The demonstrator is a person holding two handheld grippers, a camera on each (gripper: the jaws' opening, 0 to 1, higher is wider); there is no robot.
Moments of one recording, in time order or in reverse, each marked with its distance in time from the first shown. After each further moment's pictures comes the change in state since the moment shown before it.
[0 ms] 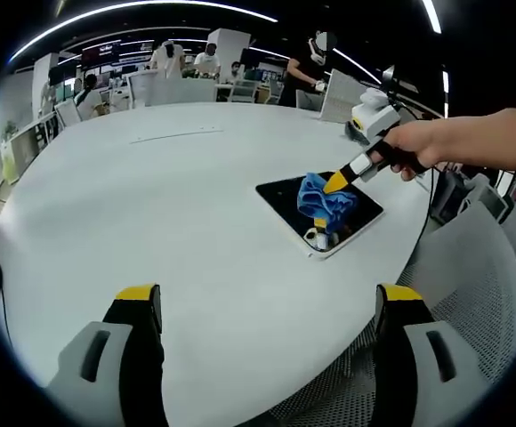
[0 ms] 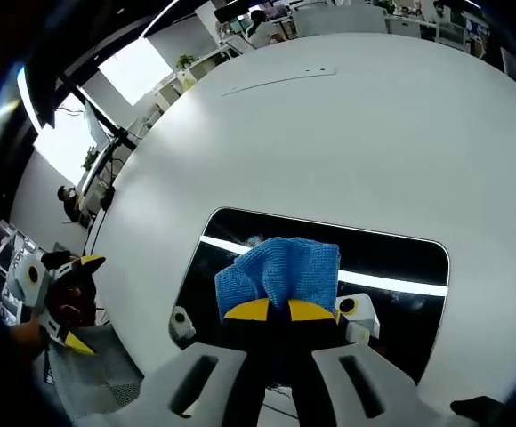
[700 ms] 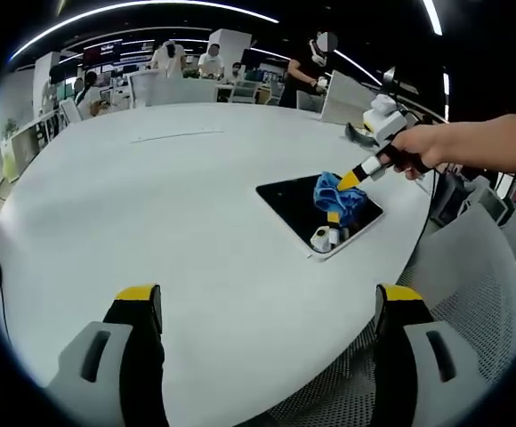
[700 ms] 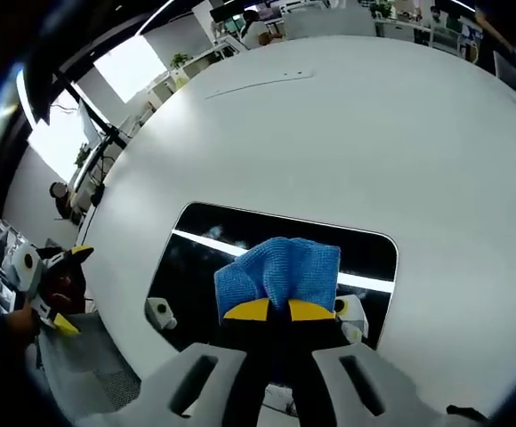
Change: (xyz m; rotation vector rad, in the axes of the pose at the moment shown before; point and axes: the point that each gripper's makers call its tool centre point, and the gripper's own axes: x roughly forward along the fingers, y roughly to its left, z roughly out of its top) left arm -0.001 0.000 0.001 -0.008 -0.005 -0.001; right arm -0.020 -0.039 -0.007 -0.019 0.000 -0.052
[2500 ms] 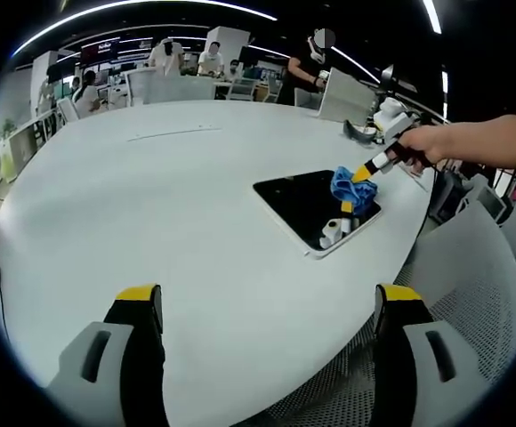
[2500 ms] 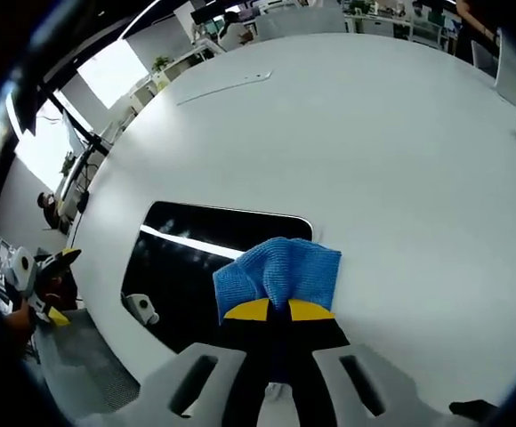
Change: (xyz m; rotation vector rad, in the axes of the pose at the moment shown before) left arm 0.002 -0.002 -0.003 0.003 0.014 -0.010; right arm -0.028 -0.057 -0.014 0.054 0.013 -0.076
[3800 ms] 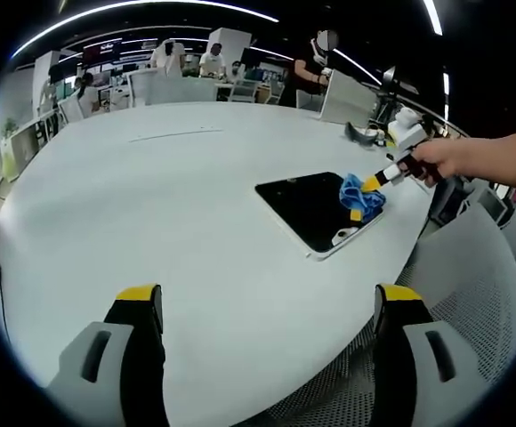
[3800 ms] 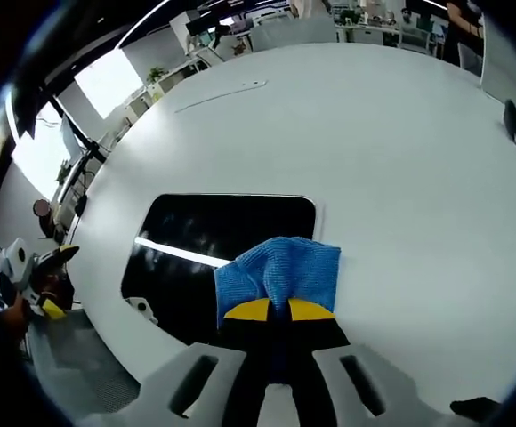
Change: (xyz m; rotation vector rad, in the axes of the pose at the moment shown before) left arm -0.001 0.001 0.001 -0.005 -0.009 0.008; right arm -0.007 0.011 -0.025 0.034 -0.071 -0.020
